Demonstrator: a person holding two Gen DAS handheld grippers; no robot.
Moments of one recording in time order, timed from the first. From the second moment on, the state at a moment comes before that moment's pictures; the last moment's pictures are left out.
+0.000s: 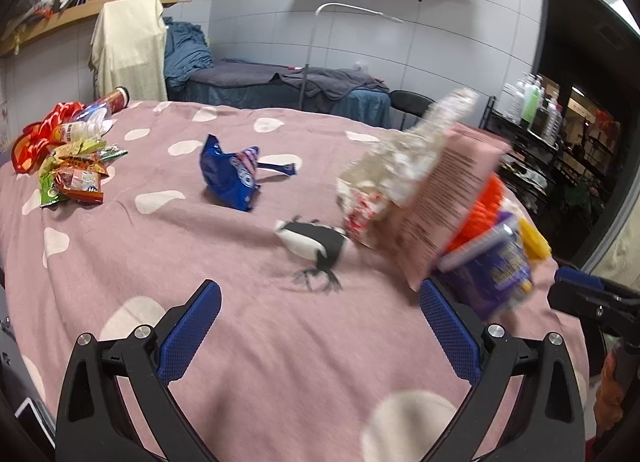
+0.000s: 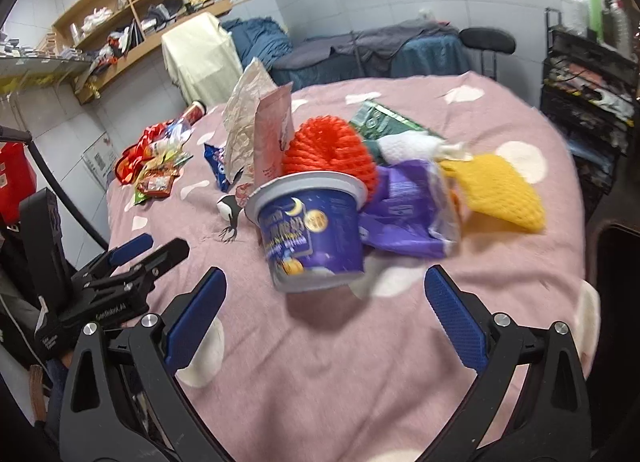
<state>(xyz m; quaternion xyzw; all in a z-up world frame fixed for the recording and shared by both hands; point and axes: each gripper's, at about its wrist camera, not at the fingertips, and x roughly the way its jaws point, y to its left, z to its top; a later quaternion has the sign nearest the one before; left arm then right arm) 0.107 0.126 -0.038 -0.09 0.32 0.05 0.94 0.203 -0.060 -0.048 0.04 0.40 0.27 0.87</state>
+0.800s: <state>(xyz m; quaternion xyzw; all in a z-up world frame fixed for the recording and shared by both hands) 0.279 0.224 -0.067 -0.16 0.43 0.13 0.88 0.208 -0.027 -0.055 -0.01 0.41 0.27 0.87</state>
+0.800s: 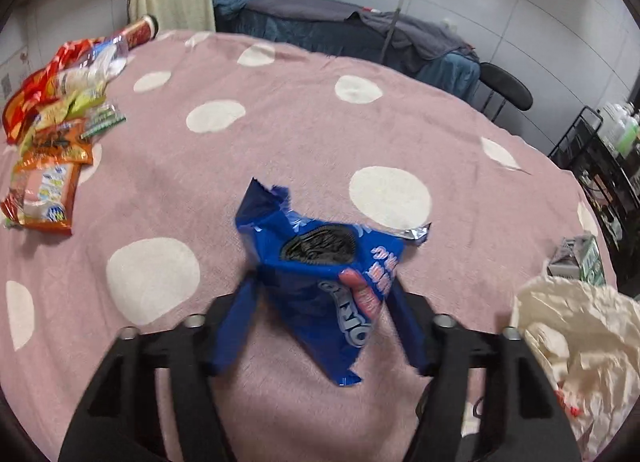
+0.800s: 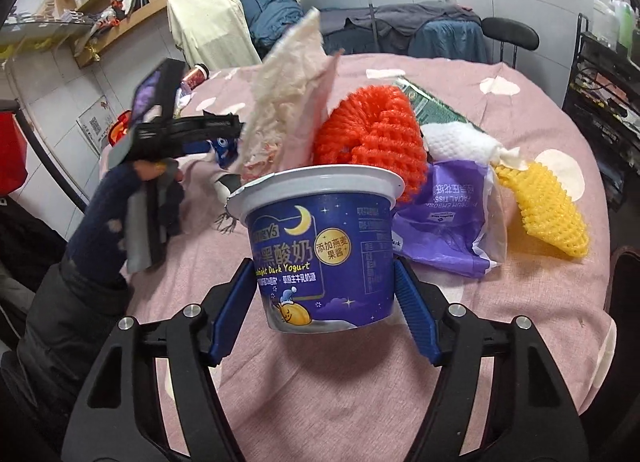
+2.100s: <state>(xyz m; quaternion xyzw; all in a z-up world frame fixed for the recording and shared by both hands) 0.098 0.069 0.008 -0.16 0.25 -0.08 0.95 0.140 -0.229 -0.037 0.15 0.29 0.12 0.94</state>
